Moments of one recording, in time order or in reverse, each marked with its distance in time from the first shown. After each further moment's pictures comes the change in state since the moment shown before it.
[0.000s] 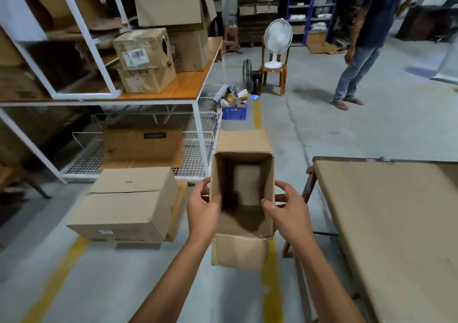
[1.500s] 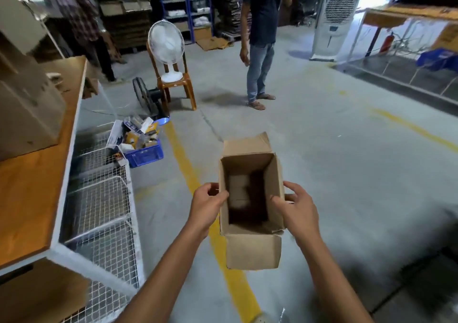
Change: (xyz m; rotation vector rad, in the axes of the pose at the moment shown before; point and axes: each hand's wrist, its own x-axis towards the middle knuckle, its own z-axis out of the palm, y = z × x) left_hand 0.597 0.026 0.429 0.123 -0.750 -0.081; right_hand 0.625 -0.004 -0.036 0.062 0.540 0.353
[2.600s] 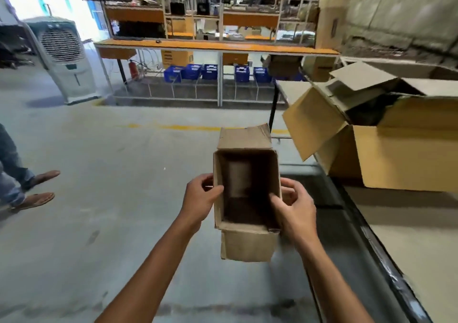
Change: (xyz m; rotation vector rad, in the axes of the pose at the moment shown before) left_hand 0.319 0.193 0.397 0.082 -1.061 0.421; right_hand 0.266 -0.022 -0.167 0.103 1.080 0.140
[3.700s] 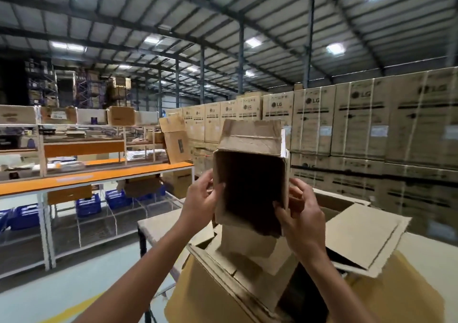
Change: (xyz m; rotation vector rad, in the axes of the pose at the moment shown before) left_hand 0.478 0.322 0.362 -0.325 -0.660 1.012; right_hand 0.467 -0.112 -0.198 -0.200 0.846 -0.528
